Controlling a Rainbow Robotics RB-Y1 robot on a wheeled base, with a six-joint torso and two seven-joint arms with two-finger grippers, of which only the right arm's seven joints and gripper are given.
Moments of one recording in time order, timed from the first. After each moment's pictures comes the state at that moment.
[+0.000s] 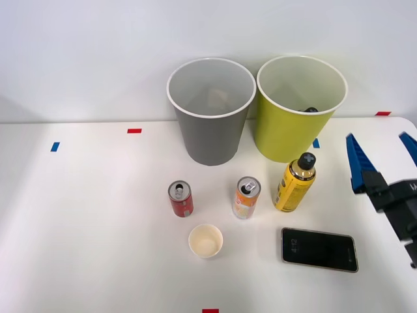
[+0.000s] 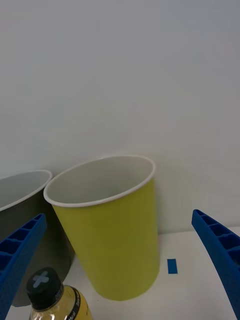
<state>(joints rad) 0.59 -0.56 0.06 -2.33 -1.01 -0.19 1.93</state>
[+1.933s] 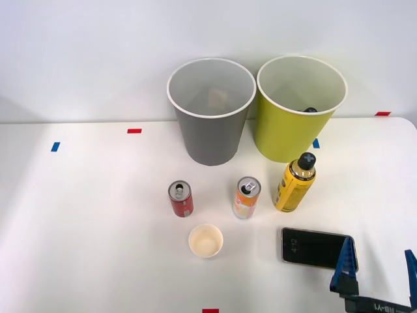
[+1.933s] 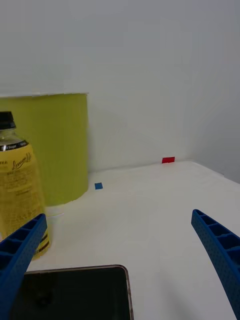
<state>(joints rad) 0.79 -0.16 0.22 -1.77 -0.31 -0.83 1.73</state>
